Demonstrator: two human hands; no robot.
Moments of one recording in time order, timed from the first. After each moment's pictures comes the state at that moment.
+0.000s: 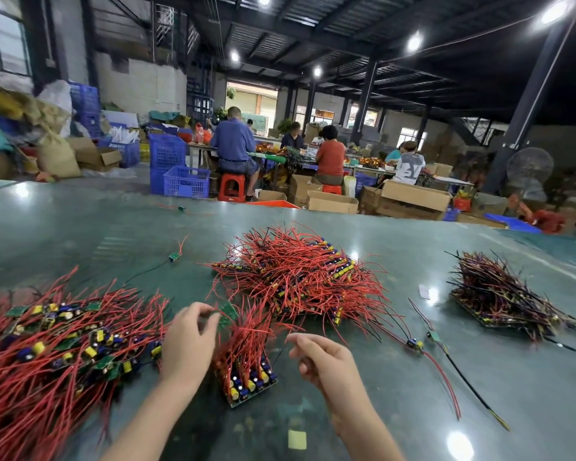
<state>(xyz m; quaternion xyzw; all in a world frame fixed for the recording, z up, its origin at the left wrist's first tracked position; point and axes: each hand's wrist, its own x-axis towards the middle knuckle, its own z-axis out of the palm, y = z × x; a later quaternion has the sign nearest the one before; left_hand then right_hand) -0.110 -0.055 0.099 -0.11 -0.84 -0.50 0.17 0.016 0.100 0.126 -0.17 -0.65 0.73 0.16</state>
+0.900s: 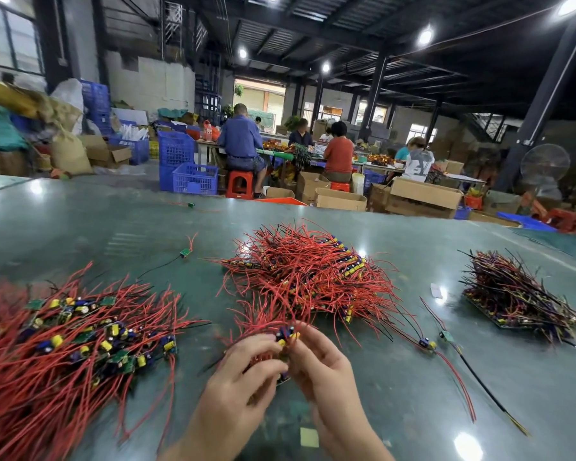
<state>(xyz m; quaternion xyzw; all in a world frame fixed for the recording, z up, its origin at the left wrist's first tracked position) -0.037 -0.054 0.093 -0.45 -0.66 -0.48 0.36 0.012 0.068 0.115 -0.10 -0.50 0.84 0.19</state>
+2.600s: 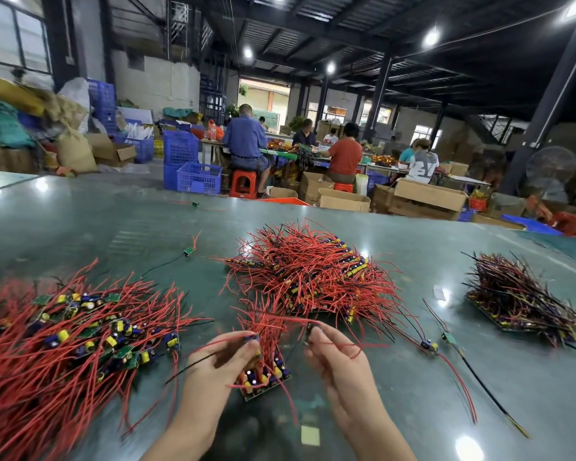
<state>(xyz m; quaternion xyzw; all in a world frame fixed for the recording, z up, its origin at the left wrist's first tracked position) -0.040 -0.061 0.093 -0.12 -0.60 -0.79 -0.02 0.007 0.092 0.114 -0.14 -0.48 0.84 0.21</state>
